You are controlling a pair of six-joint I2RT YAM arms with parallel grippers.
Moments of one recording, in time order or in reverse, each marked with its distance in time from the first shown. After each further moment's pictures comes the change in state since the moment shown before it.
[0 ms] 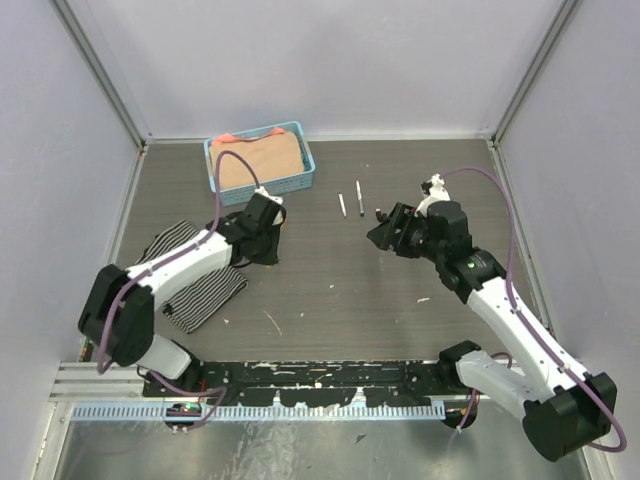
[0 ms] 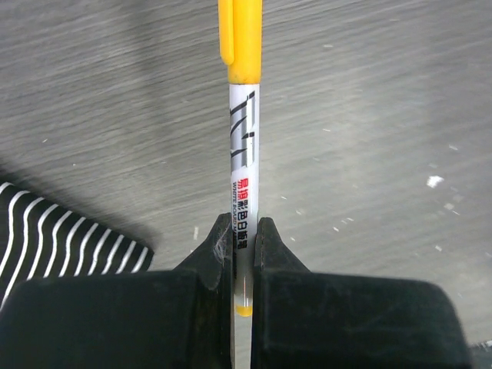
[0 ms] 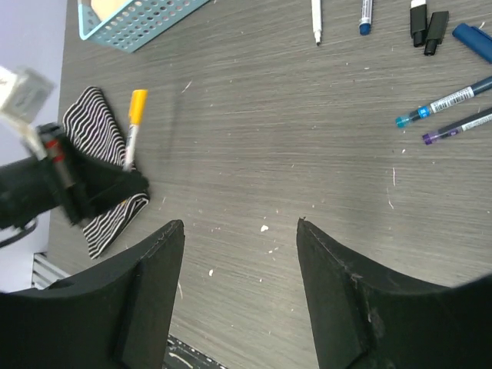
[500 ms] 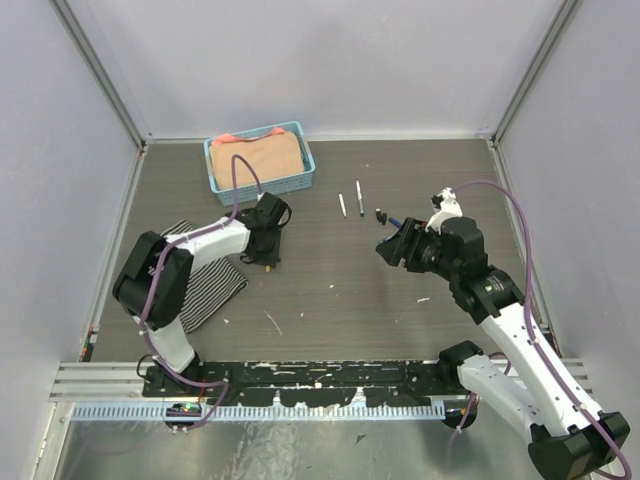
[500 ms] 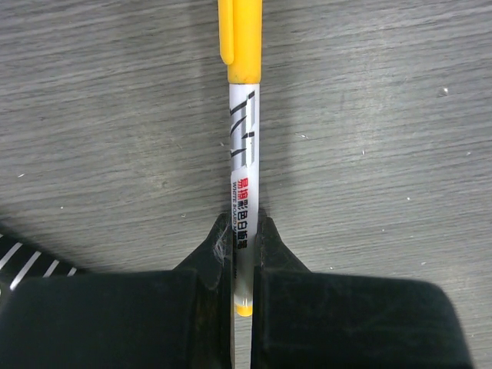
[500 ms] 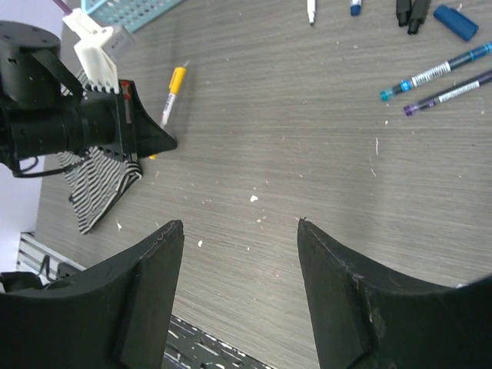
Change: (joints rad) left arm 0.089 0.296 0.064 0.021 -0.013 -0.042; right arm 0.000 -0.207 -0.037 -0.139 -0.010 -0.043
